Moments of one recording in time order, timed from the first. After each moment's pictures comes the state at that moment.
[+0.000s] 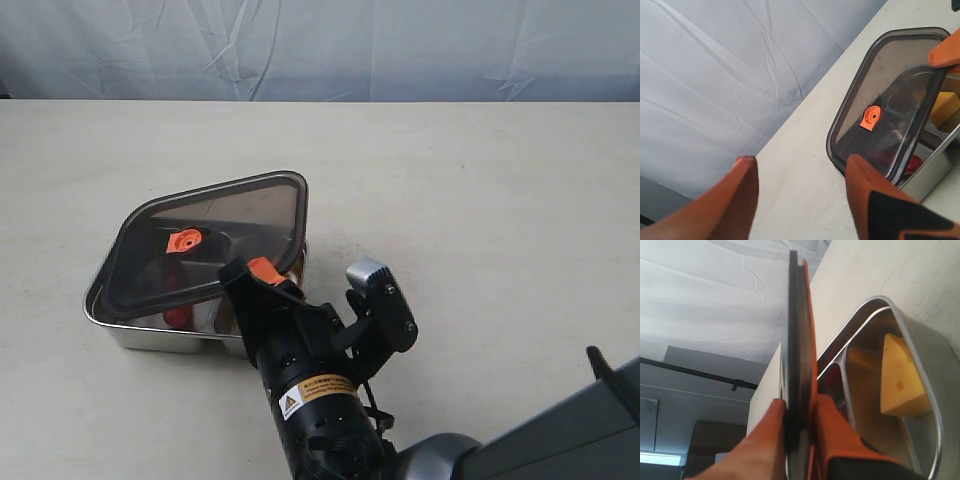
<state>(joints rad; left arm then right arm) -0.20 0.00 -0.31 -0.33 0.62 1.00 1.50 1.99 -0.73 1.11 -1.16 0.80</state>
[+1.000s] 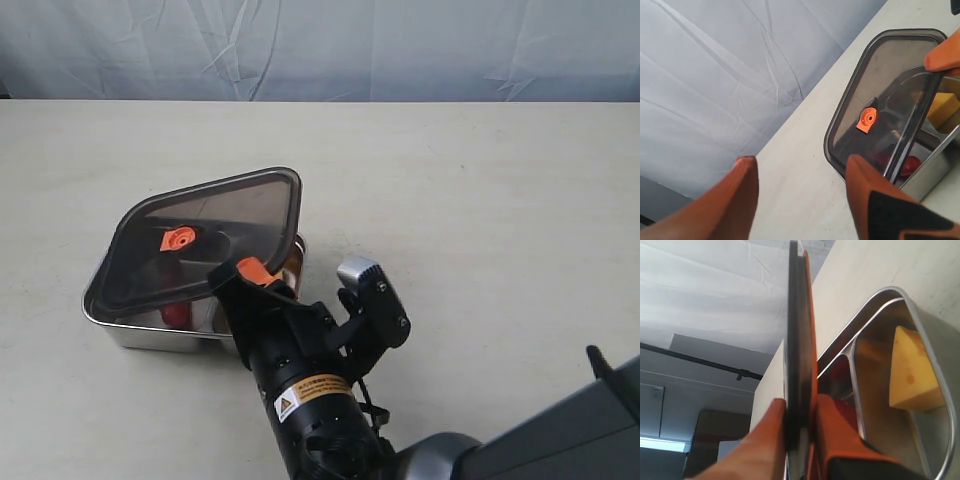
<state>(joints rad) -0.20 0.00 -0.31 -0.33 0.62 1.00 1.50 1.99 -0.73 1.06 -1.16 0.80</state>
